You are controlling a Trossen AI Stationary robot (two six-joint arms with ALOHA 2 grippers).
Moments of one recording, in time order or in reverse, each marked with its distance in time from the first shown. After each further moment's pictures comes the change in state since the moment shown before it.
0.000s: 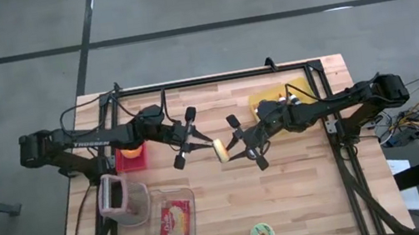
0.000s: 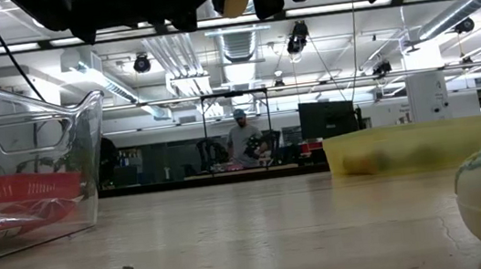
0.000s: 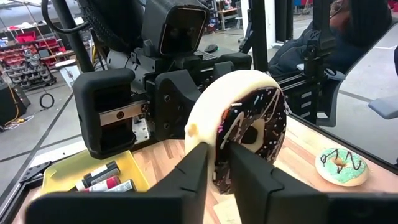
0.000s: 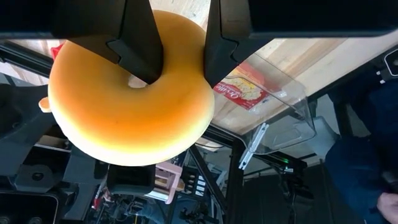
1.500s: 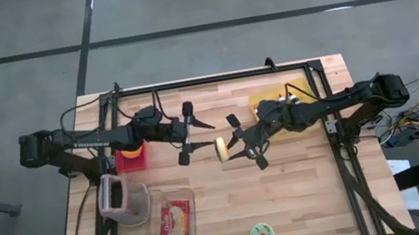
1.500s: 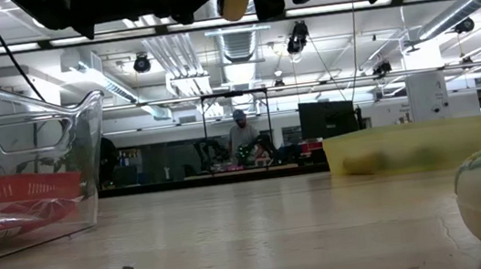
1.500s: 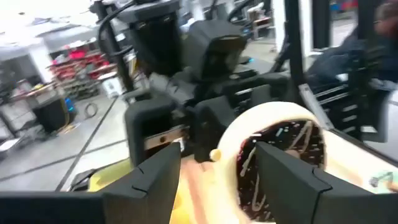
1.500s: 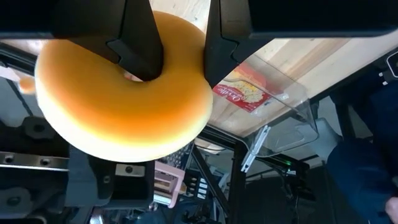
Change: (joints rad) left arm -0.015 -0.002 -0.001 0.097 -0.149 -0.002; right arm -0.001 0.000 0.000 -0.013 0.003 0.000
